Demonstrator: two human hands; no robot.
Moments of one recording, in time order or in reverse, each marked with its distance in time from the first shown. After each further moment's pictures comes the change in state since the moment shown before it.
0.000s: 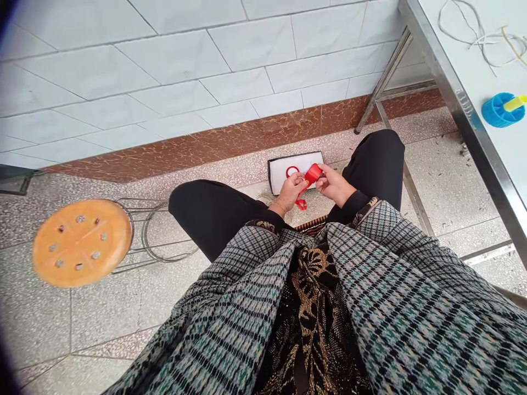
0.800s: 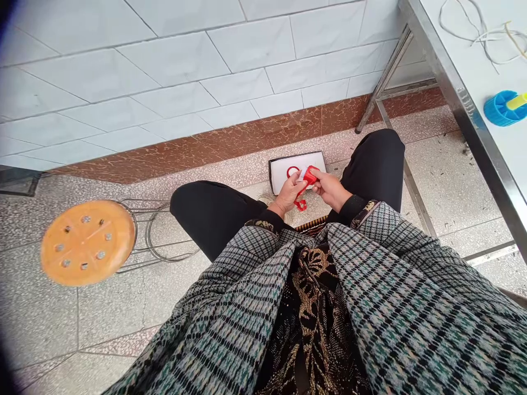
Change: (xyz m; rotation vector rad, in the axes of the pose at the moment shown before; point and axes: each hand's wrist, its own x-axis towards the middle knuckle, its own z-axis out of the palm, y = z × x) left_hand 0.000 -0.003 -0.004 -0.093 -0.069 -0.111; right_hand -0.004 0.025 -0.001 -0.110 -0.060 -0.187
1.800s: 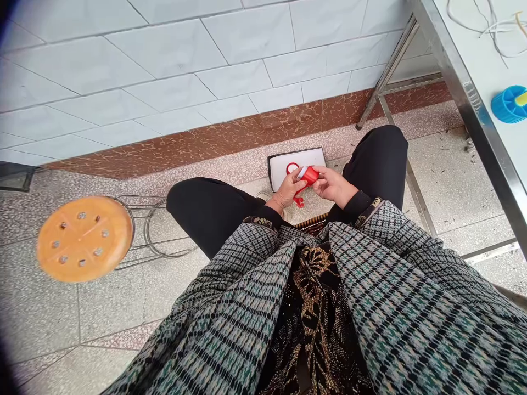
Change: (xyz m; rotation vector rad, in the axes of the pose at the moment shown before) left_hand 0.000 0.008 -0.001 -0.006 -0.118 0.057; right_hand -0.001 -0.023 -0.002 0.132 -0.011 0.362
